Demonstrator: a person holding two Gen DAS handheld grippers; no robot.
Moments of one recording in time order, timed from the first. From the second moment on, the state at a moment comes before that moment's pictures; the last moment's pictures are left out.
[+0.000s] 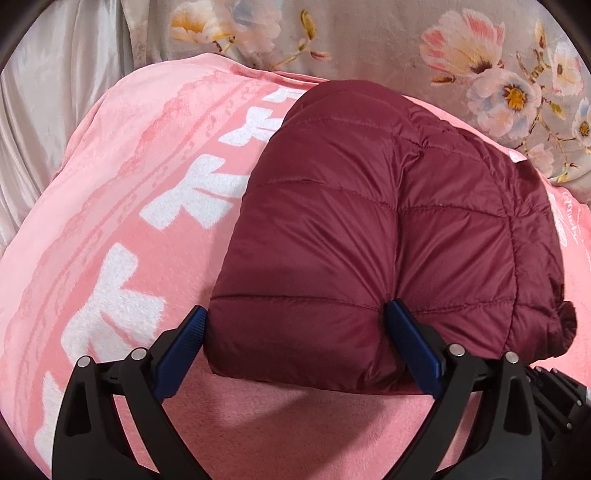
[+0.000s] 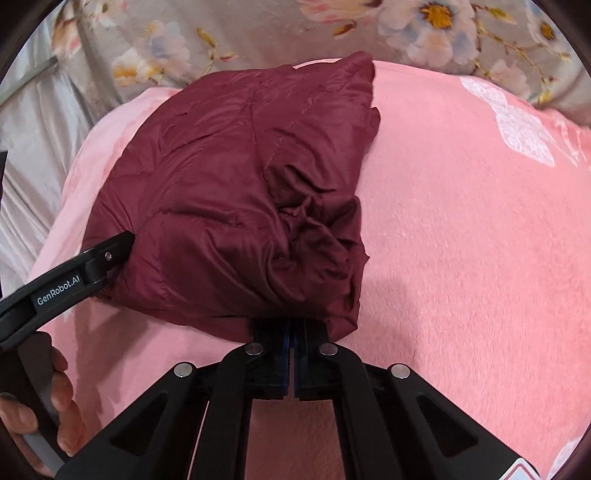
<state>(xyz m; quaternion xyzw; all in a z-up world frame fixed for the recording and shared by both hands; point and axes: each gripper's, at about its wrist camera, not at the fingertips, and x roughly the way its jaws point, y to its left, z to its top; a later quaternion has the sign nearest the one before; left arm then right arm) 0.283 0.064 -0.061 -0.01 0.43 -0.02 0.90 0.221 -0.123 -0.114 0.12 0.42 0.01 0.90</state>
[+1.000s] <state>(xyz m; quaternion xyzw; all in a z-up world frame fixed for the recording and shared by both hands) 0.259 0.067 -0.062 -0.02 0.38 -0.01 0.92 0.214 -0.114 -0.096 0.09 0.38 -0.02 0.92</state>
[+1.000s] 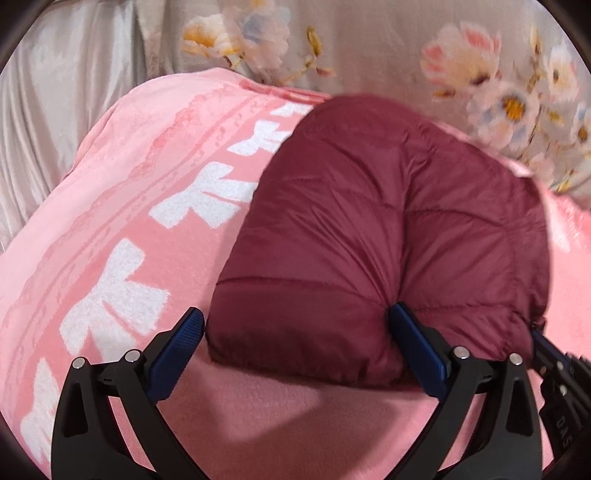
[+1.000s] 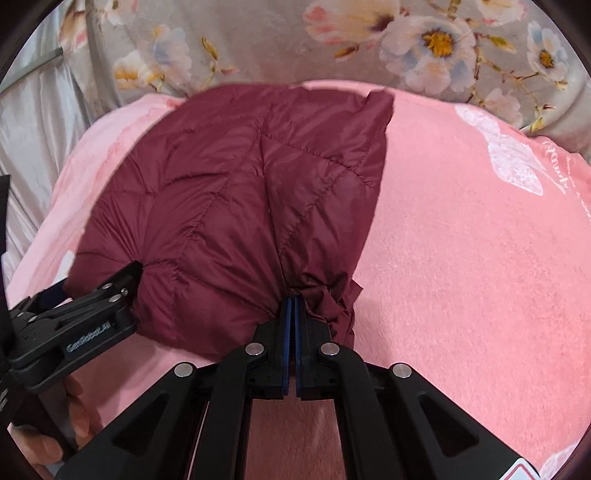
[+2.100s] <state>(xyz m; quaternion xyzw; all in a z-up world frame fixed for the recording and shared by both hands) 0.115 0.011 -0.055 0.05 0.32 0.03 0.94 0.060 -0.128 -0.097 0.04 0.31 -0.08 0.95</state>
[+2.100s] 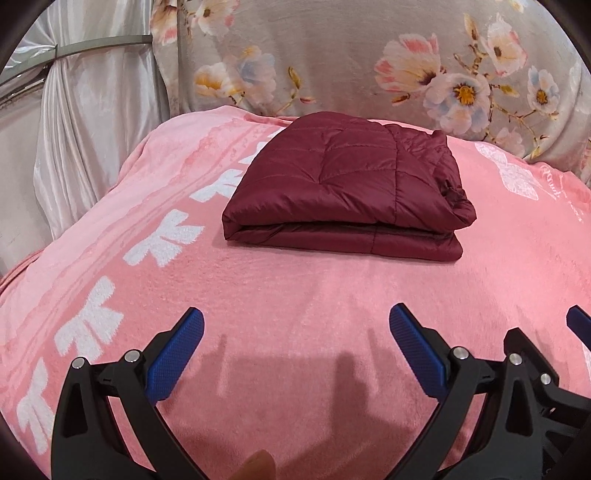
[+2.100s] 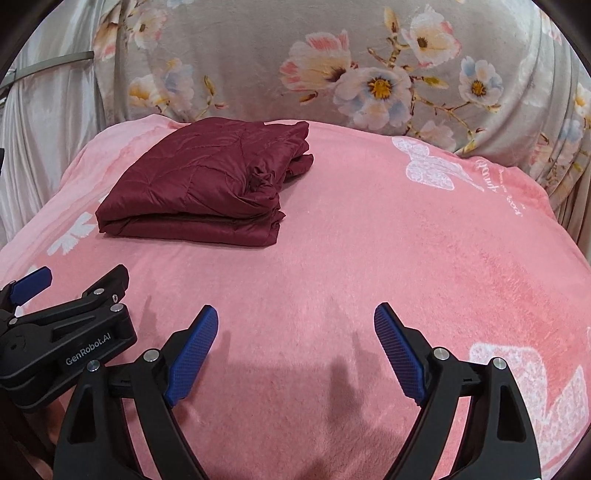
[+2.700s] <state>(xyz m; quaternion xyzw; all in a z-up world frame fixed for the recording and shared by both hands) 0.113 0.012 -0.054 0.05 0.32 0.04 0.95 0.059 -0.128 -0.098 0.04 0.31 -0.08 0.95</state>
